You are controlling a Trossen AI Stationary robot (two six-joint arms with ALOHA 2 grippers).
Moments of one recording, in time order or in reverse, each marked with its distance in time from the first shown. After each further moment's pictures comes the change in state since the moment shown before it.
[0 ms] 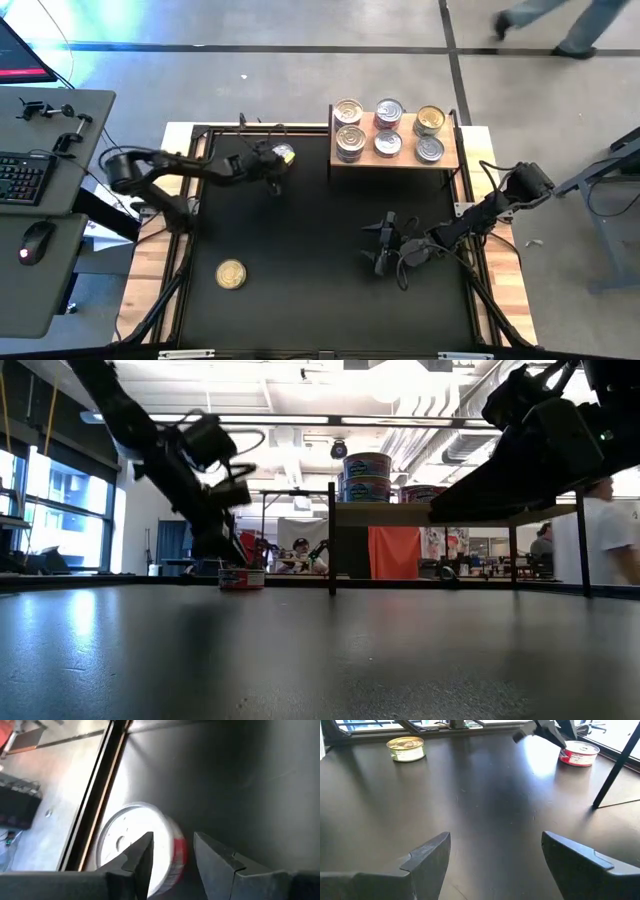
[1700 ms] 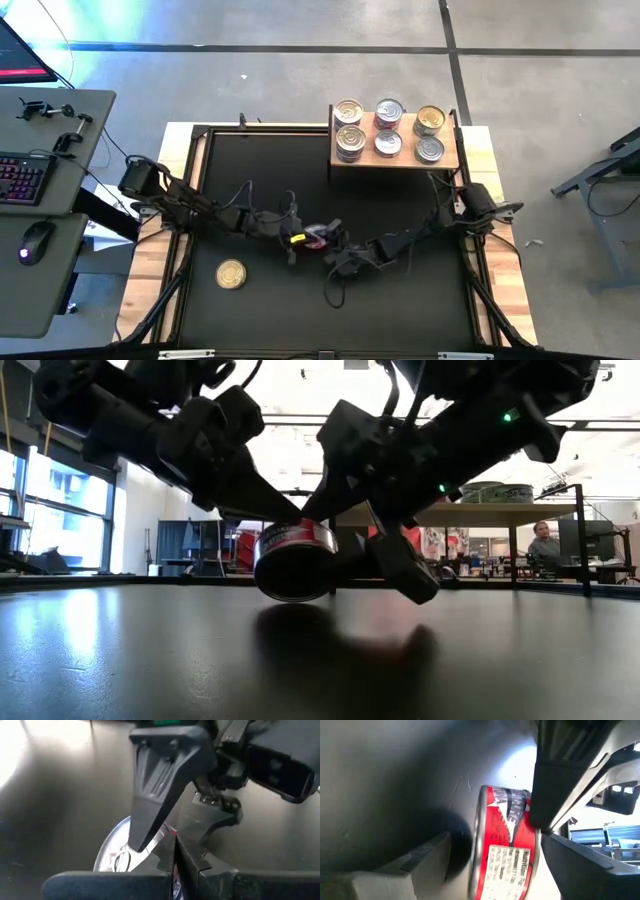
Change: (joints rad) left arm -0.652 0.150 -0.002 0.450 0.109 -0.679; right arm -0.137 0.477 0.618 -0.343 -0.006 -0.989
